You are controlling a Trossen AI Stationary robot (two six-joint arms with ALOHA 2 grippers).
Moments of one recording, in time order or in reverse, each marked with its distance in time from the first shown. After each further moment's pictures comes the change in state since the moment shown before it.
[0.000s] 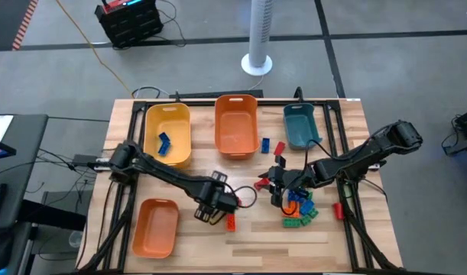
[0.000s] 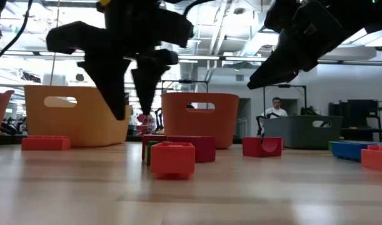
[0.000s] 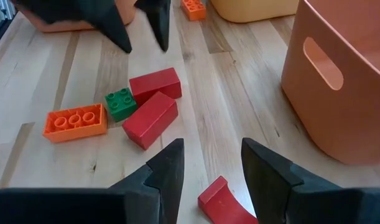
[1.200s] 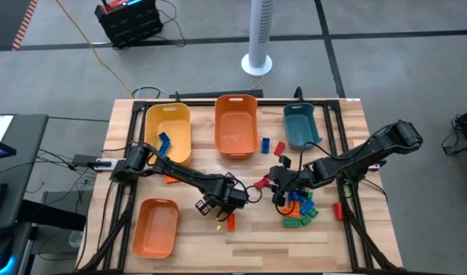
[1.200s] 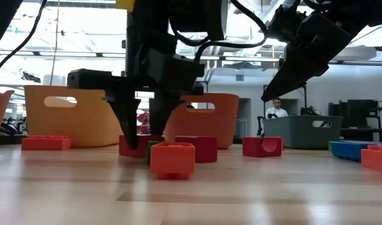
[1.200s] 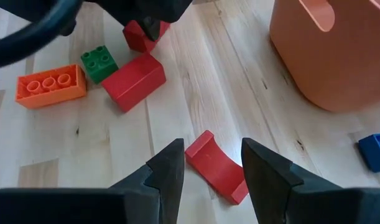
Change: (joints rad) left arm 0.066 0.131 0.039 -0.010 0.054 0.391; right arm 0.001 0.000 0.055 -0.243 -0.003 0.109
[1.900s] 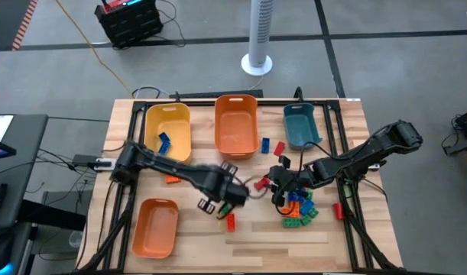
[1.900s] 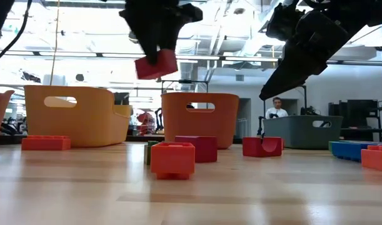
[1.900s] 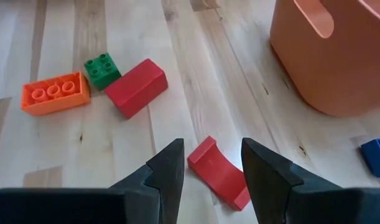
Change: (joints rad) left arm 0.000 -0.092 0.347 -0.297 -0.117 -0.244; right arm 0.005 0.000 0.000 0.020 0.002 0.006
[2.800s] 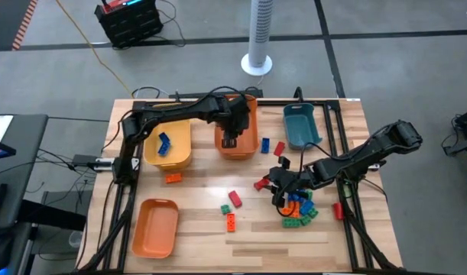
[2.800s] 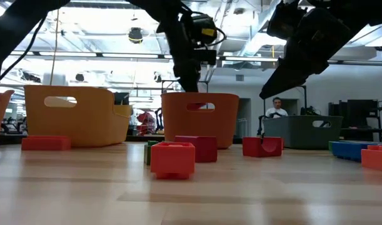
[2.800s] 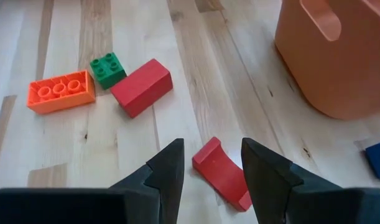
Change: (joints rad) left arm 0.594 0.010 -0.129 0.471 0.237 0.138; right arm 0.007 0.001 -0.001 0.005 0.002 -0.011
